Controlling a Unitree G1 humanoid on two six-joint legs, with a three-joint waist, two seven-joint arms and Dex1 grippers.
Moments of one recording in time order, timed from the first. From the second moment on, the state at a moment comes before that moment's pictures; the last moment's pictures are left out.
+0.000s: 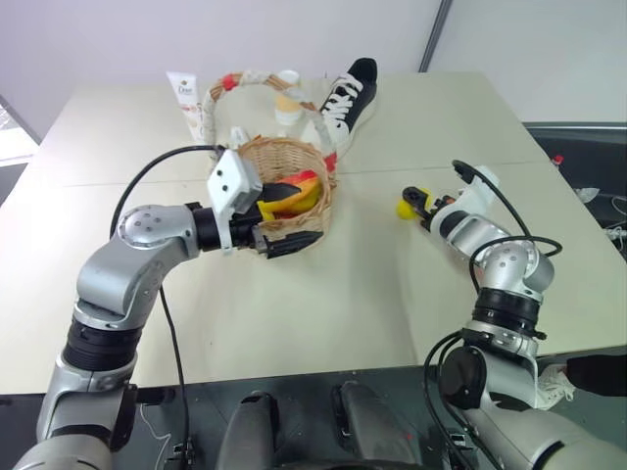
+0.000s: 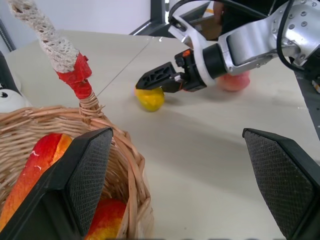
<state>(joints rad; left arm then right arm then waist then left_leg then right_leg) -0.55 0.59 -0.03 -0.35 -0.51 0.67 -0.87 -0.72 -0.15 -0.55 0.19 0.54 0.98 -0.10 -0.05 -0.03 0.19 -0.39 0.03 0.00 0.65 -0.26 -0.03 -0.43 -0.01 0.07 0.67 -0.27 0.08</state>
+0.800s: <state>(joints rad) -0.32 0.70 0.28 -0.26 -0.59 0.61 -0.91 -0.48 -0.66 0.11 -0.53 0.47 0.70 0.61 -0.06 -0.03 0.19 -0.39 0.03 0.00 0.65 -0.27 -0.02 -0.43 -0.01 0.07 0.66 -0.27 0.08</state>
